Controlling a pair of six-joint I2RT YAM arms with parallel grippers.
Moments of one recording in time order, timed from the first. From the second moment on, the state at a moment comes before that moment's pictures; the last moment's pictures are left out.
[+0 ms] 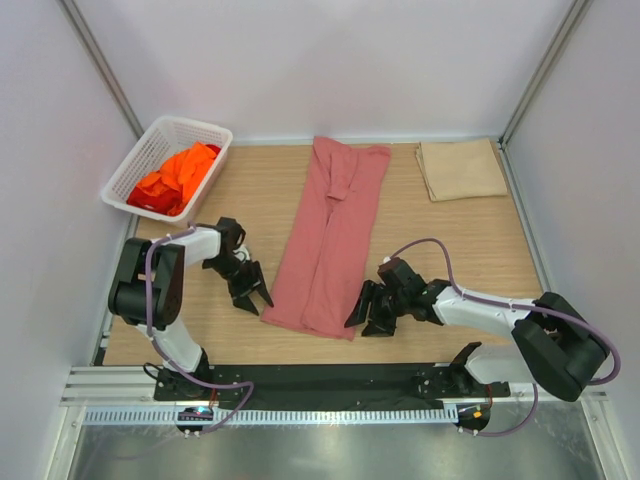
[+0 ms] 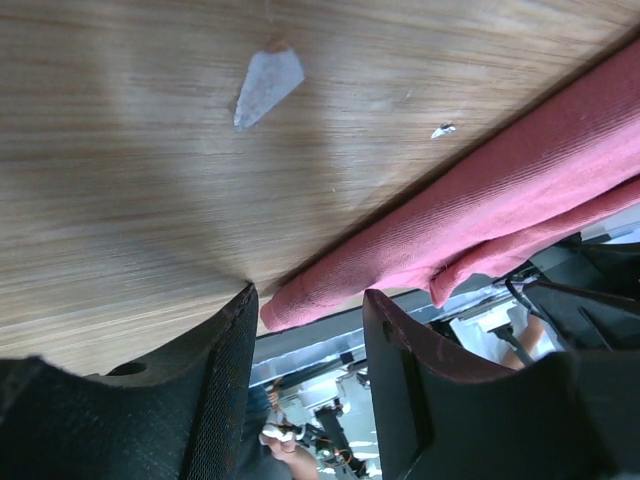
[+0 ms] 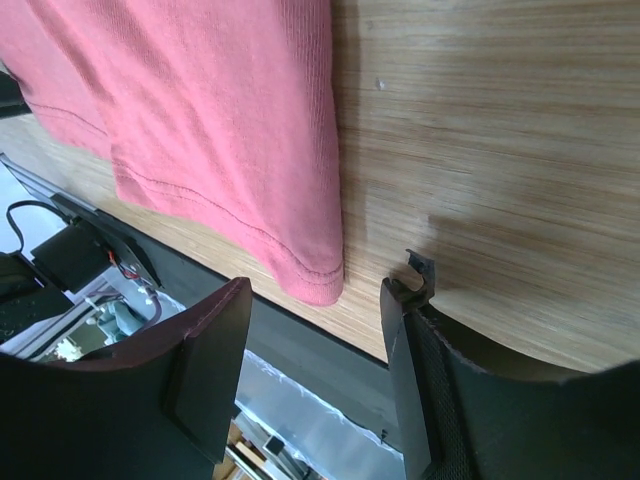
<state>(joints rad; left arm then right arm) -0.20 1.73 0.89 -0.81 0.50 -0.54 0.73 1.27 0.45 -0.19 -0.35 1.09</state>
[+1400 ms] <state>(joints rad) -0.66 1.59 0.74 -0.61 0.45 -0.95 0.61 1.02 0.40 -0.59 -0.22 0.94</state>
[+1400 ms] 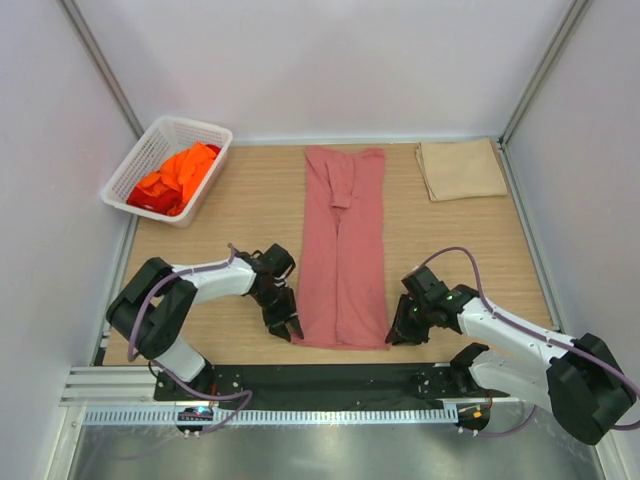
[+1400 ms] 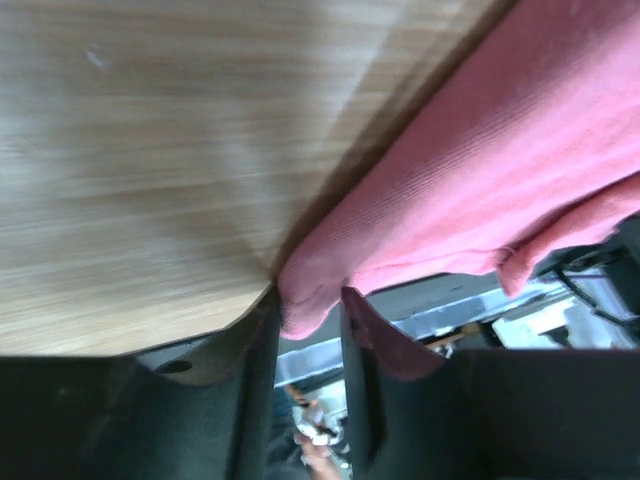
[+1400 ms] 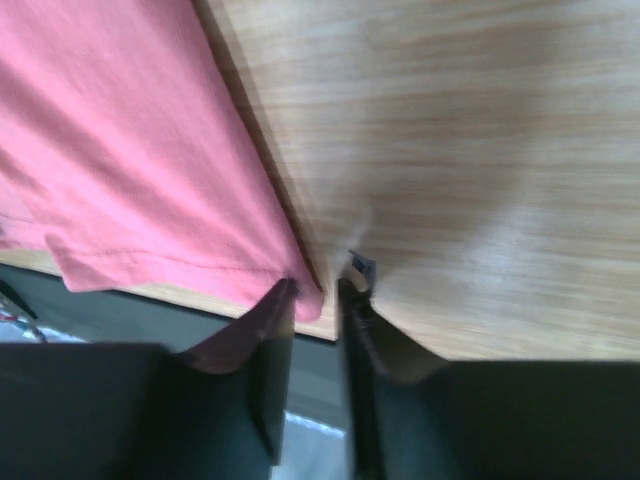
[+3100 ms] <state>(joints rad) -0.59 1.69 0.85 -0.67 0.48 -0.67 0.46 1.30 0.53 -0.51 -0.38 0.67</state>
